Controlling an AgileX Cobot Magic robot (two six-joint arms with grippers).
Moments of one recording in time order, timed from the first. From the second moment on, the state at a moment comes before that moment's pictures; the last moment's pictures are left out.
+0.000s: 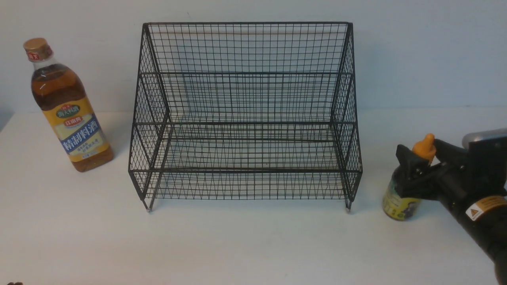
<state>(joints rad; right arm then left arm) 0.24 1.66 -0.40 0.11 -0.92 -0.05 0.03 -0.01 0.03 -0.05 0.38 0.07</state>
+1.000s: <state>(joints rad) 0.24 1.18 -0.71 0.03 -0.11 -0.04 0.03 -0.01 0.03 -0.05 0.38 0.07</state>
